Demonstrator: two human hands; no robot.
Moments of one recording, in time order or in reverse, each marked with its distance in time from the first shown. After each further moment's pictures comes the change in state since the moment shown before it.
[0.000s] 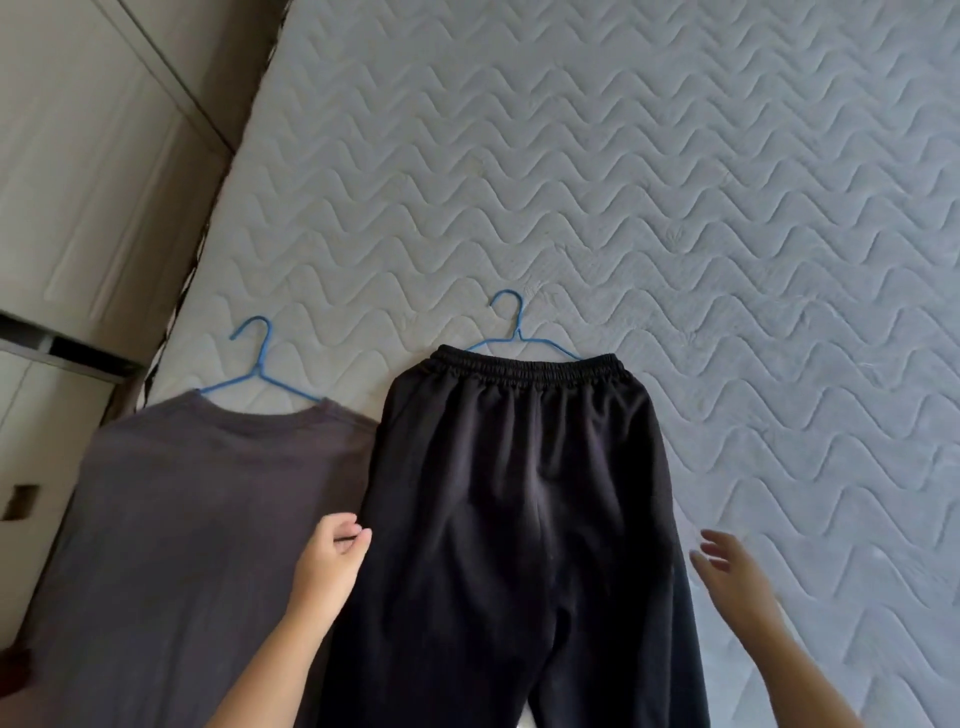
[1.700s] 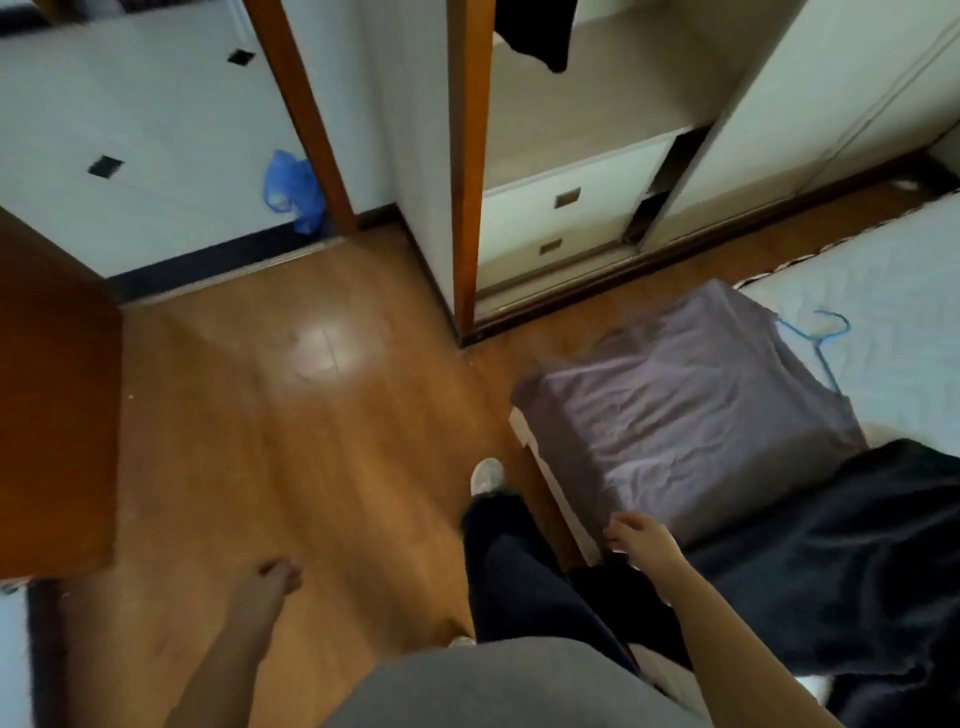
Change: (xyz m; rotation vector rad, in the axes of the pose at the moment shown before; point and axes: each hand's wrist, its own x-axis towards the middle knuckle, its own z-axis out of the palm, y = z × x) left_hand -0.444 -0.603 -0.268 -1.007 0.642 -0.883; right_hand -0.512 0.004 0.377 -0.672 -0.677 -0.533
